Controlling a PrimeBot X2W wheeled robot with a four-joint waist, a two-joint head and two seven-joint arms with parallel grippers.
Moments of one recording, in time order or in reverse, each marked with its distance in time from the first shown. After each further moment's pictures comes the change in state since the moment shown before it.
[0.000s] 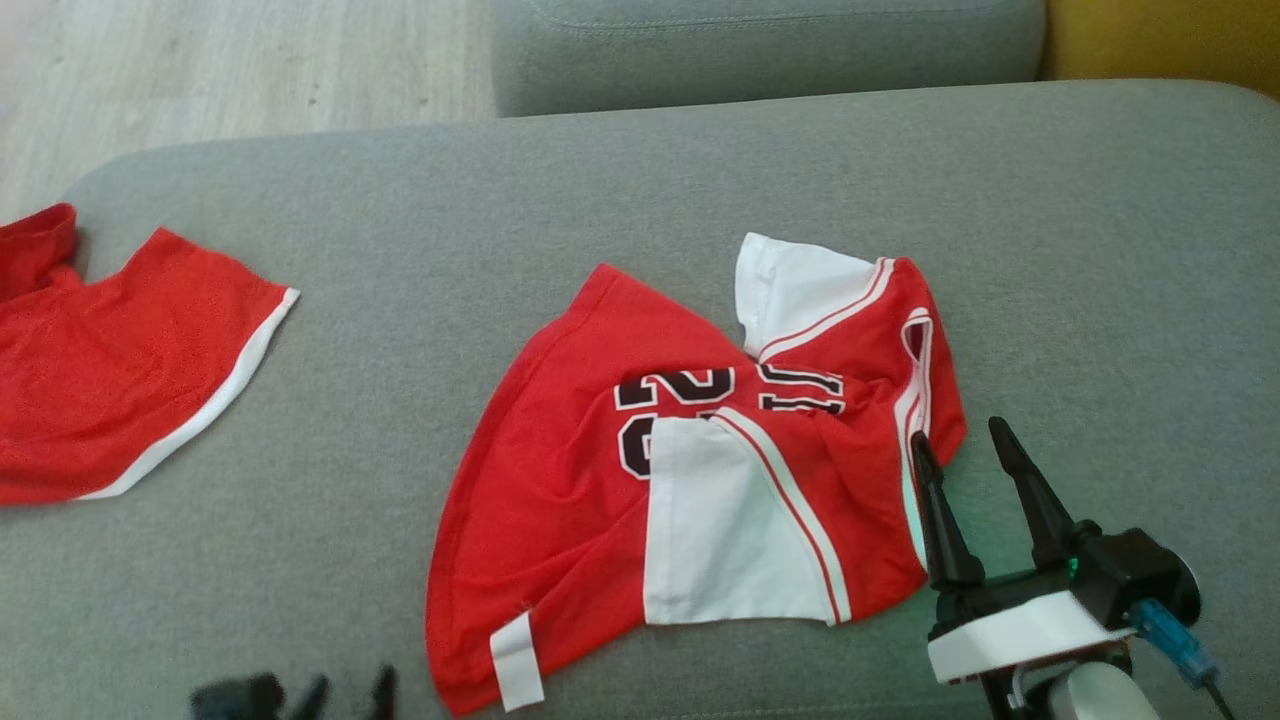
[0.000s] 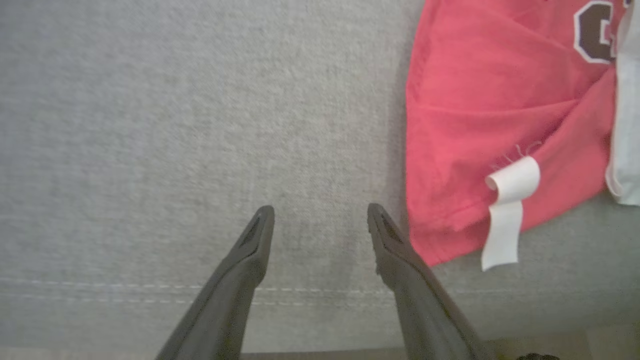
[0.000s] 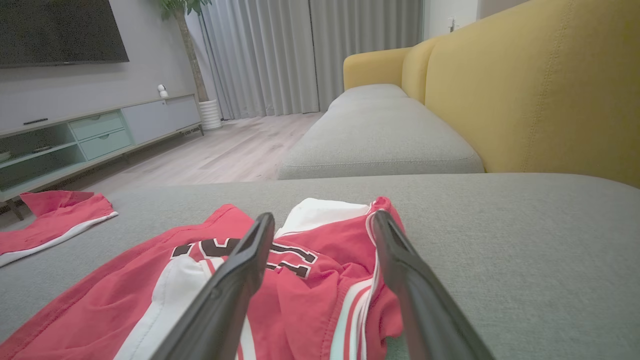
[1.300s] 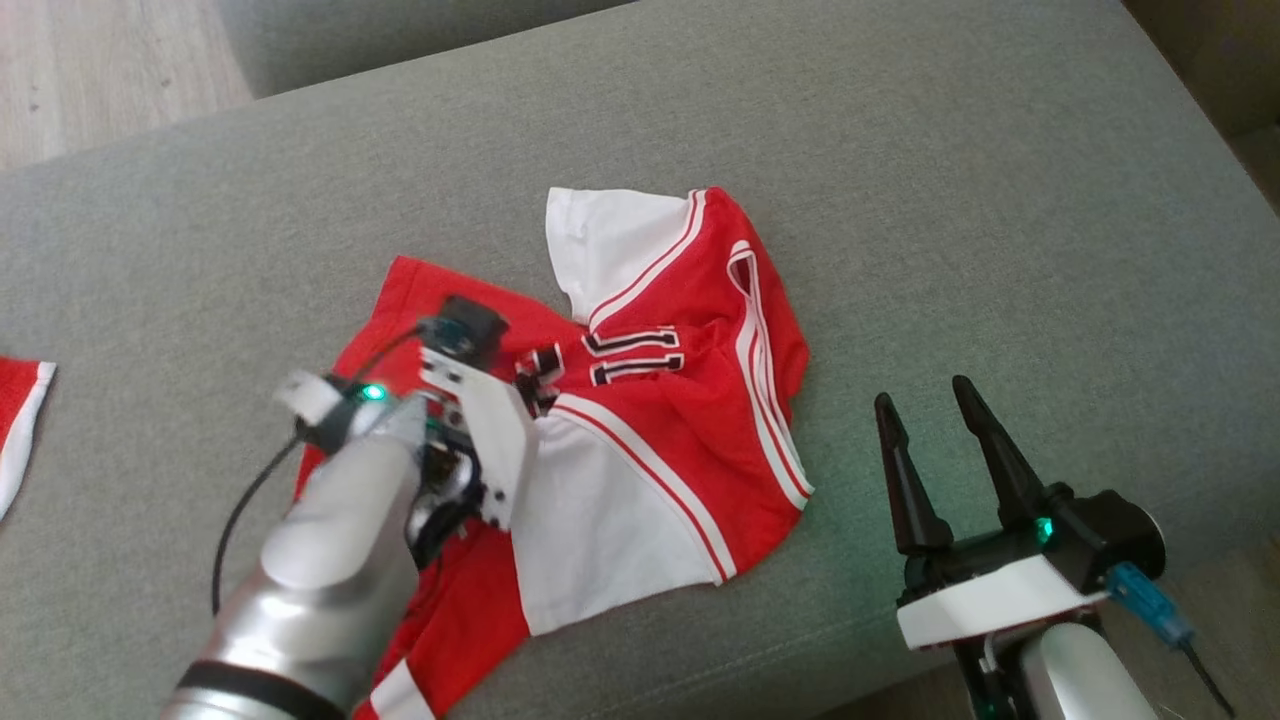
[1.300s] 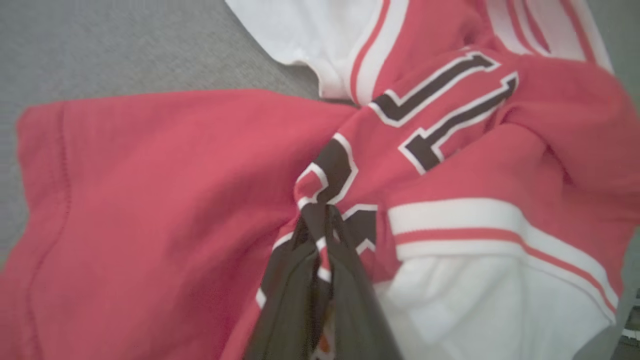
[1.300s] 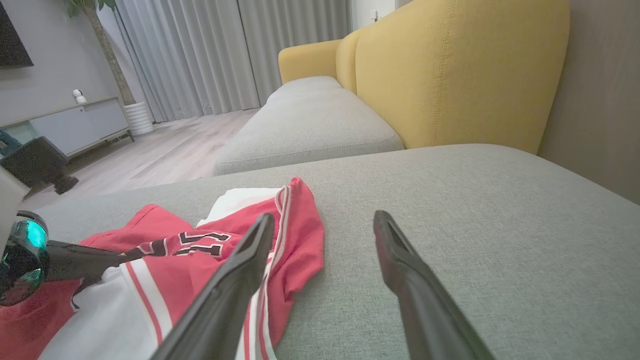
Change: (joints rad) left arm -0.862 -0.078 -0.349 0.548 0.100 -0.193 0.240; right arm -0.068 0.000 0.062 0.001 0.030 0.000 0.000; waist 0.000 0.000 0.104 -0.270
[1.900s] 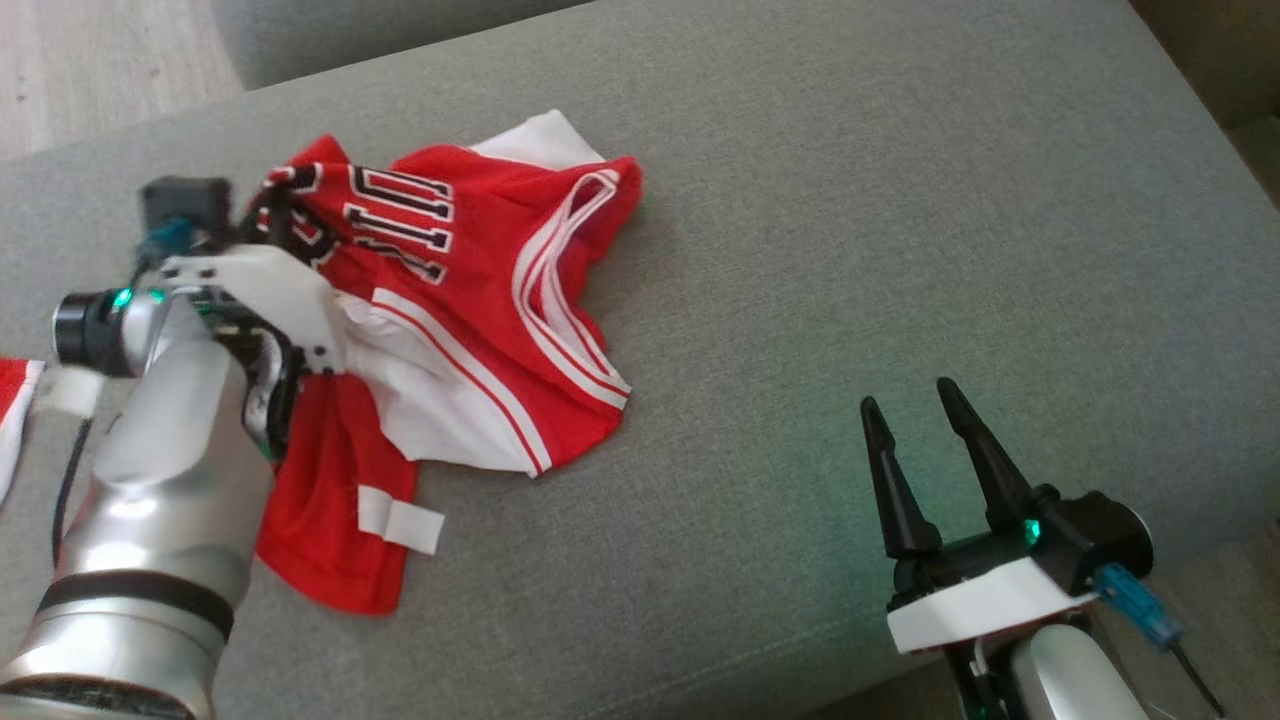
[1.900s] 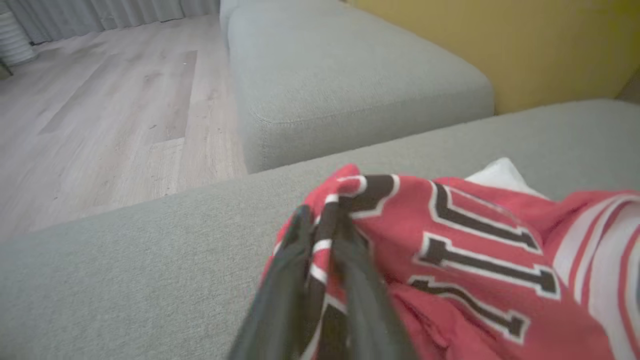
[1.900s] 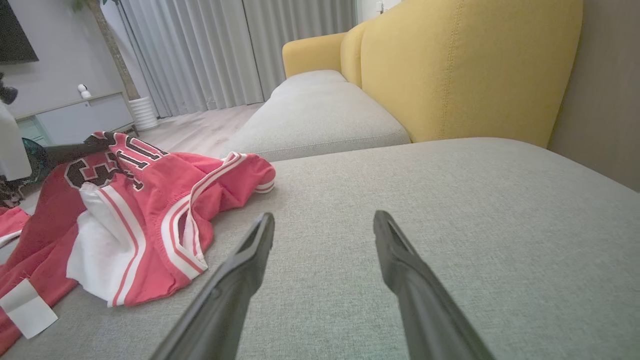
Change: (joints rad) left arm -0.194 0.101 0.176 0.242 0.007 0.181 -0.432; right arm -0.001 0.000 0.025 0.002 0.002 0.000 0.000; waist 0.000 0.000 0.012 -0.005
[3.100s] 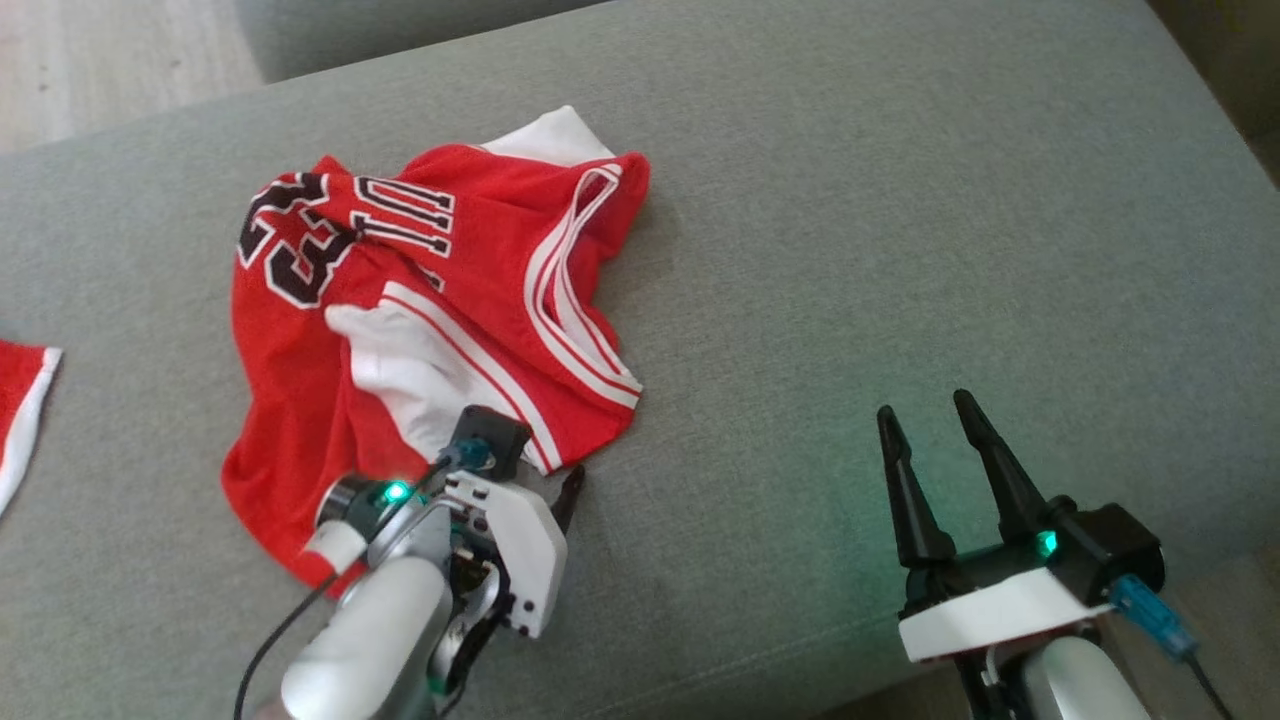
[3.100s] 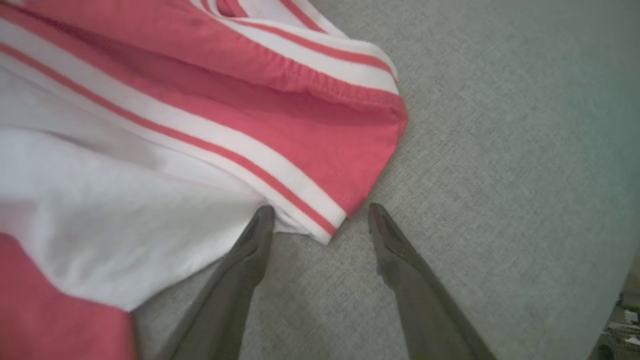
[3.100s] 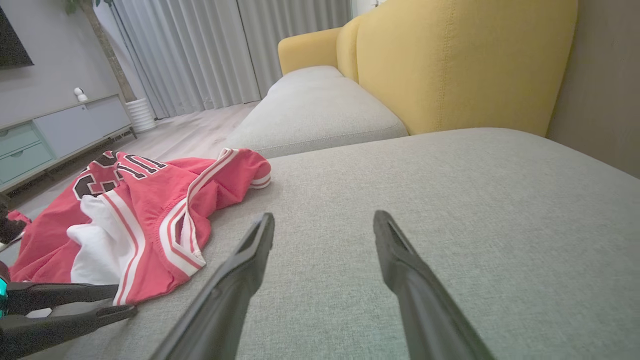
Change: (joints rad) left arm 0.446 -0.046 -0.250 -0.537 0.008 -0.008 0.357; right arm 0.024 0.000 -0.022 -0.007 0.016 0.000 0.000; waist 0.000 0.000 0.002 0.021
